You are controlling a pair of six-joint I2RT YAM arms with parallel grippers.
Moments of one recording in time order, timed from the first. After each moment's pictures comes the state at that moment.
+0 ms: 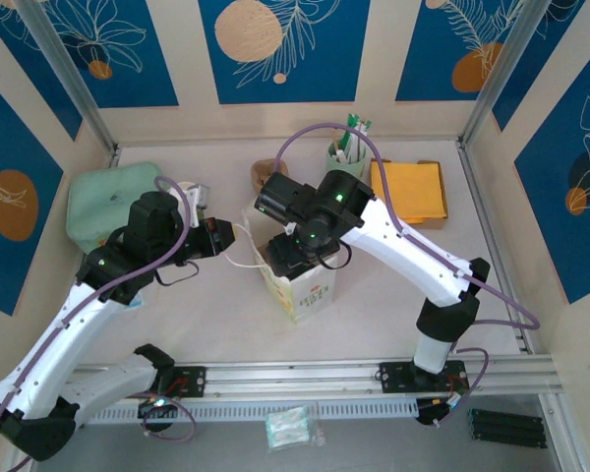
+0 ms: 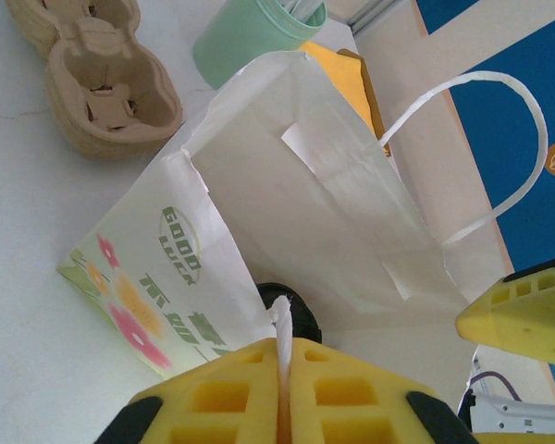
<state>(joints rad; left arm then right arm) -0.56 0.93 1.15 -0.76 0.27 -0.67 1.08 1.76 2.16 -1.70 0.09 0.57</state>
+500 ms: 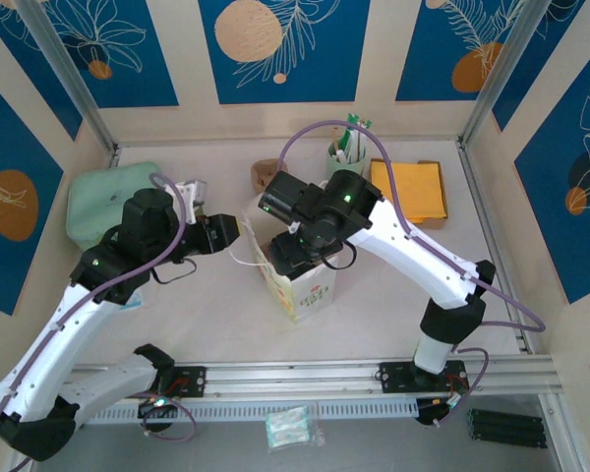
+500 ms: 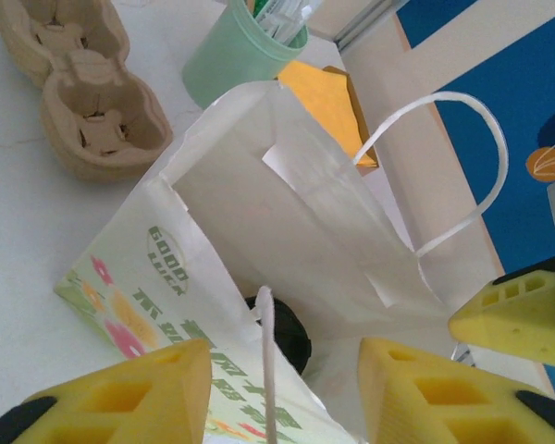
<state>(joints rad) -0.56 0.93 1.19 -0.77 0.26 -0.65 1.08 1.74 2.18 -1.71 0.11 0.58</state>
